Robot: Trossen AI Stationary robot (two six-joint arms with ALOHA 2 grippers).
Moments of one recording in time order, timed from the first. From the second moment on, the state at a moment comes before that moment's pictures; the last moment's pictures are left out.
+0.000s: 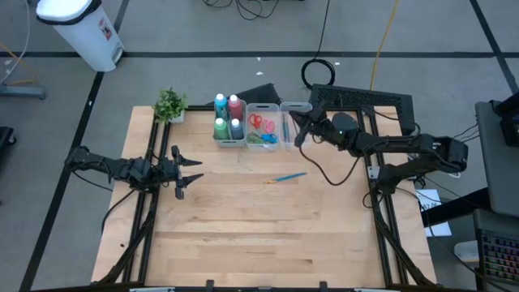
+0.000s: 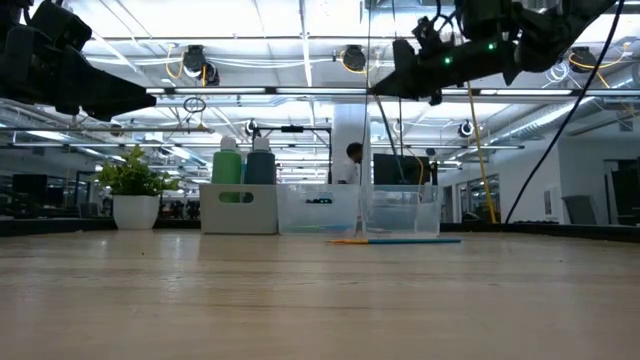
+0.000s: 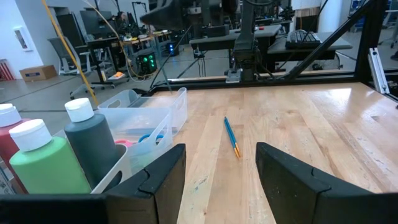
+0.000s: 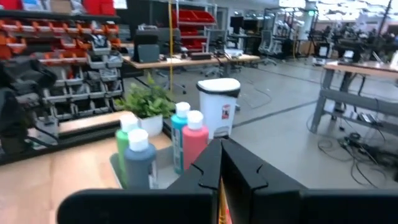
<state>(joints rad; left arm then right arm) -0.27 0.07 0.05 -0.04 -0.45 0.07 -0.39 1.27 0.63 0.65 0.21 -0.02</state>
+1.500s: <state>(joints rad) -0.27 0.07 0.05 -0.04 -0.45 0.07 -0.50 1.28 0.42 0.71 0.23 0.14</state>
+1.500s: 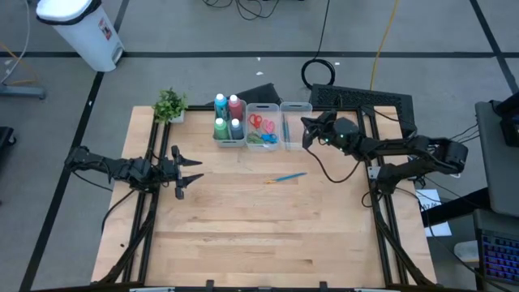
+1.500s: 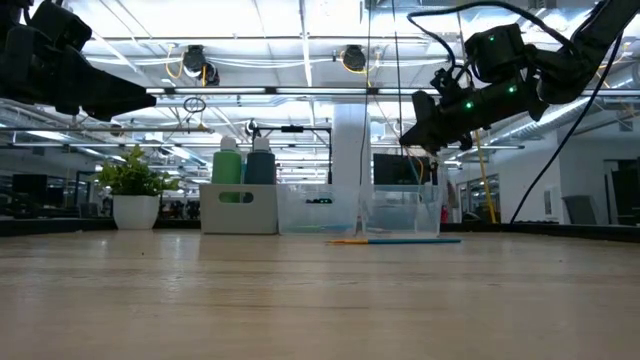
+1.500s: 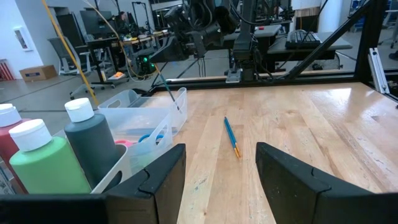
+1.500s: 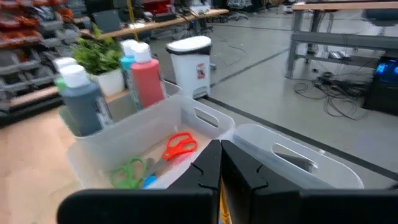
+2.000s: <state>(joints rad) -0.27 0.07 0.05 -0.04 -0.45 0.07 -0.50 1.31 0.42 0.74 0.28 0.14</state>
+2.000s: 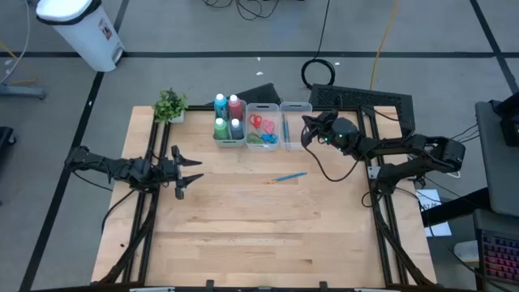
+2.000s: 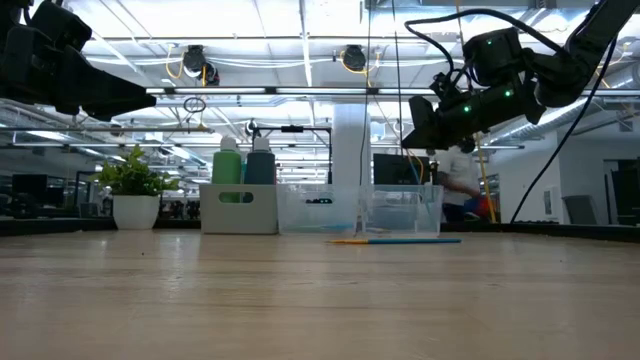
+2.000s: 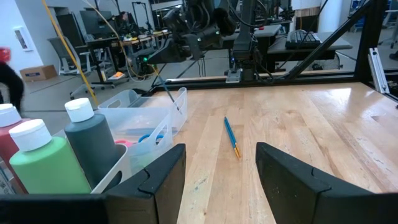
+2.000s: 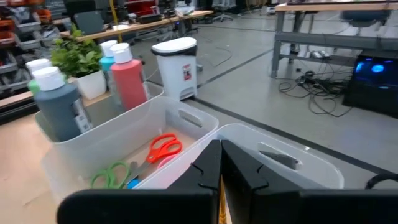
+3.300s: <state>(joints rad) -0.27 0.07 0.05 -0.04 -0.45 0.07 -0.17 1.31 0.42 0.99 0.00 0.13</state>
